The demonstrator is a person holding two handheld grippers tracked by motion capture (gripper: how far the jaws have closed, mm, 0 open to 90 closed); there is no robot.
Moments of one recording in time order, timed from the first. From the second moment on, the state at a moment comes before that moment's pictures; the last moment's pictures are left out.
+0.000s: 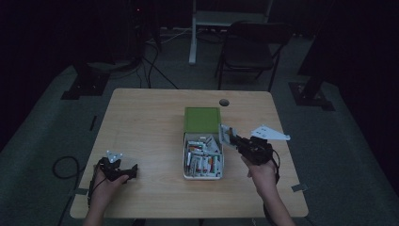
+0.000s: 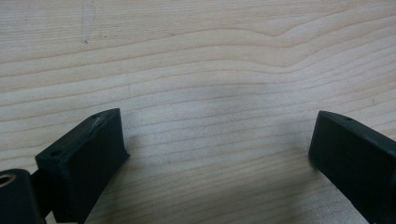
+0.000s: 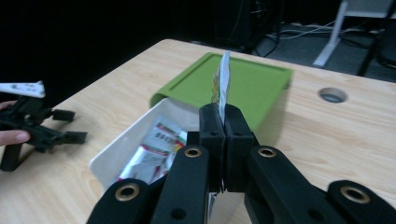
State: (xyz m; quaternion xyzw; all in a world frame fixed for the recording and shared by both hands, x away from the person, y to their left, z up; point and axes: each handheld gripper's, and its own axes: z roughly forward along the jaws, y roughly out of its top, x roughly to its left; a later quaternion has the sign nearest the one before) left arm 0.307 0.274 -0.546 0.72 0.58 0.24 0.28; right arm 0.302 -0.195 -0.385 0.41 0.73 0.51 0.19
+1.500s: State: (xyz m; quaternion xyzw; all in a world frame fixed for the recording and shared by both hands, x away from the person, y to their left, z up) left arm 0.308 0.274 -0.546 0.72 0.58 0.24 0.28; right arm 0.338 -0.298 -0.486 0.55 0.70 0.41 0.19
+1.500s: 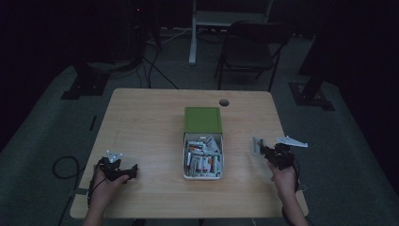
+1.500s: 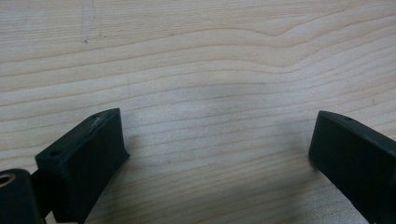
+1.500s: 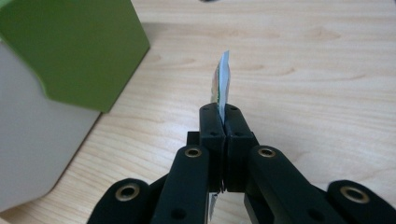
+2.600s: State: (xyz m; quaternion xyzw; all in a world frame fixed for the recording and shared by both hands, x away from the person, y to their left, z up) left arm 0.308 0.274 -0.546 0.72 0.58 0.24 0.29; right arm 0.360 -0.336 -0.526 0.64 0.66 0.35 0.17
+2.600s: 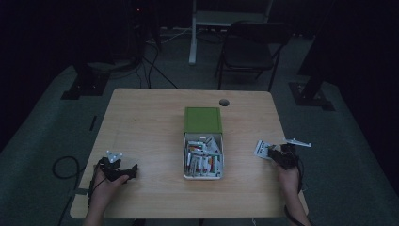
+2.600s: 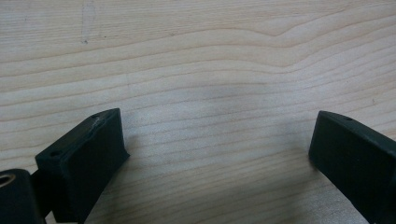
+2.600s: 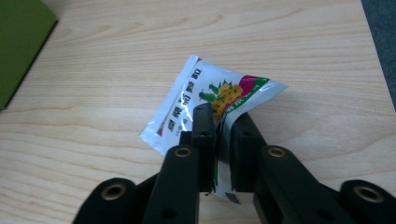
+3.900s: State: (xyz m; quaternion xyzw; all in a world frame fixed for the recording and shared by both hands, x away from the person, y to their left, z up) left arm 0.308 0.274 -0.546 0.72 0.58 0.24 0.29; right arm 0.356 -0.345 -0.512 0.64 0.67 0.33 0.18
